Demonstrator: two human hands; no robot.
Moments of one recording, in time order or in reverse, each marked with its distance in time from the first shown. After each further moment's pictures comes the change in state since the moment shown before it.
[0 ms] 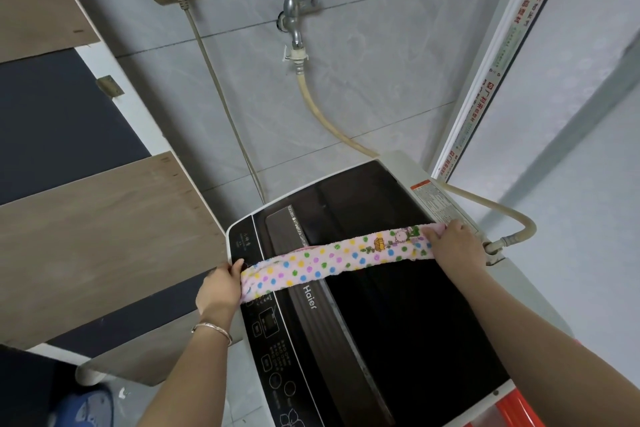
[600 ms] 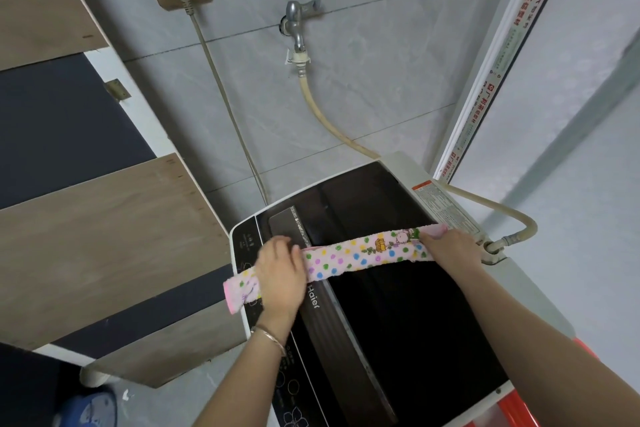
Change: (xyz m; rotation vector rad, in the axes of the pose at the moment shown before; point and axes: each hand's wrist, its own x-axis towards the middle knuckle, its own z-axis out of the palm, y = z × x) left_hand -0.059 0.077 0.026 -0.245 0.360 0.463; right_hand -0.010 -0.008 -0.010 0.023 -0.161 0.037
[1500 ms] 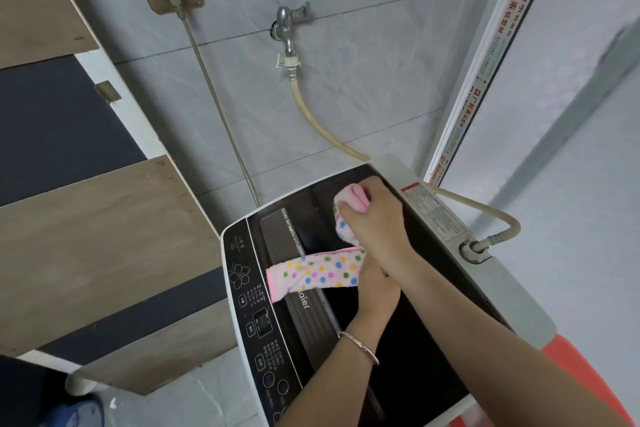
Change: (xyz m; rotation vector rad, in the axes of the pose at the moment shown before) left_hand -0.064 0.134 0.046 -0.694 -0.628 -0.322; right_hand -0.084 -0.086 -0.031 0.699 0.099 -0.562
